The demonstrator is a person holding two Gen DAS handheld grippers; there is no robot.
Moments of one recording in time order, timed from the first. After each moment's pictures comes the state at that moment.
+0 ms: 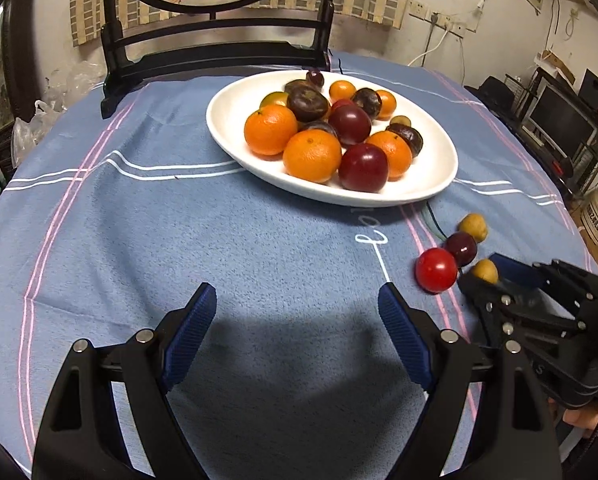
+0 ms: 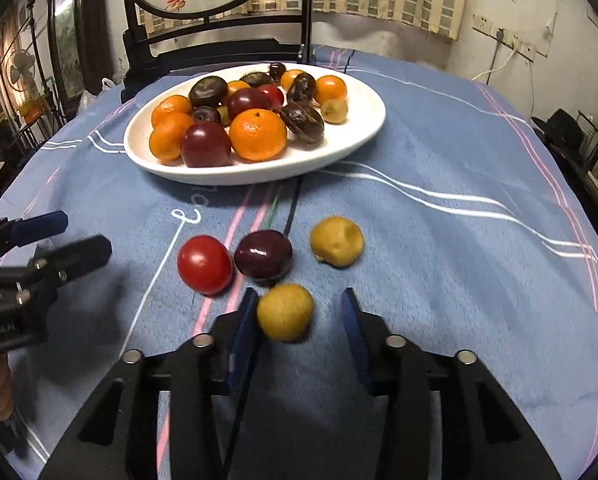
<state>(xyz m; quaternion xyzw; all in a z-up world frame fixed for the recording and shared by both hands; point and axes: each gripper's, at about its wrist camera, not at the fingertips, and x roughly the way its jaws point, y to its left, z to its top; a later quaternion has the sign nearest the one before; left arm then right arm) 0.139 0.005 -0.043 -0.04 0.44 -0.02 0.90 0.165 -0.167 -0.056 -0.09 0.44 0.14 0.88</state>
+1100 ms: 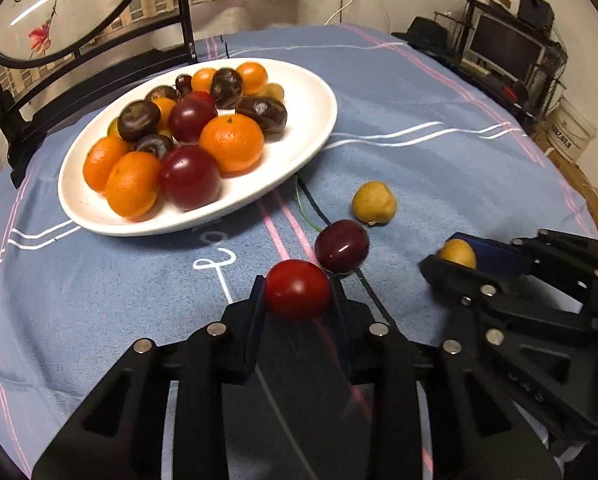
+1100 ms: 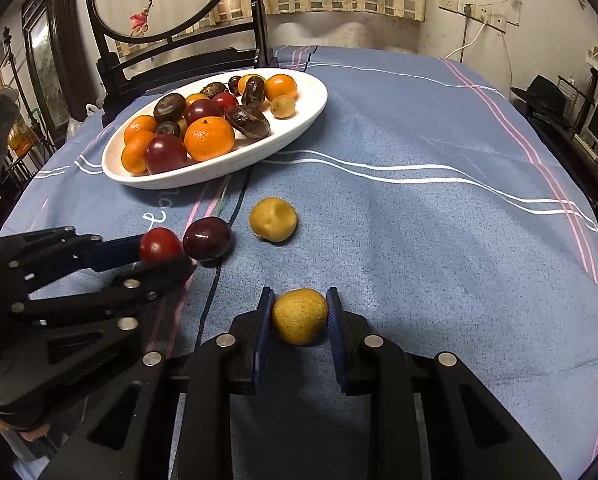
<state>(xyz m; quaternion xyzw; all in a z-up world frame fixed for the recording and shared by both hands) 0.164 -0.087 -0.048 0.06 0.45 -0.13 0.88 0.158 -0.215 -0.053 -0.03 0.45 0.11 0.88</state>
